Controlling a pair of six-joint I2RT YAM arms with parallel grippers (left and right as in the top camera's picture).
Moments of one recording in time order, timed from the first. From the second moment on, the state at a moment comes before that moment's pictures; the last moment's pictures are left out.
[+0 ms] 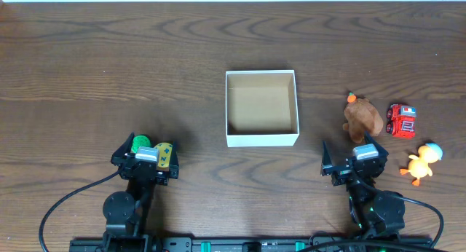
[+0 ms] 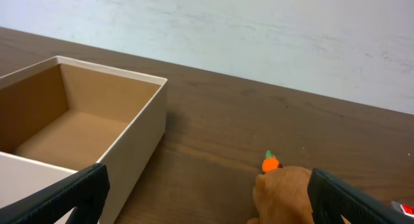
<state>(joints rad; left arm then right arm) -0.05 0.02 0.02 -0.10 0.10 0.14 0.15 0.04 0.01 -0.07 -0.03 -0.09</state>
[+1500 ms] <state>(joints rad) -0.05 0.02 0.02 -0.10 0.10 0.14 0.15 0.04 0.01 -0.07 0.02 -0.14</state>
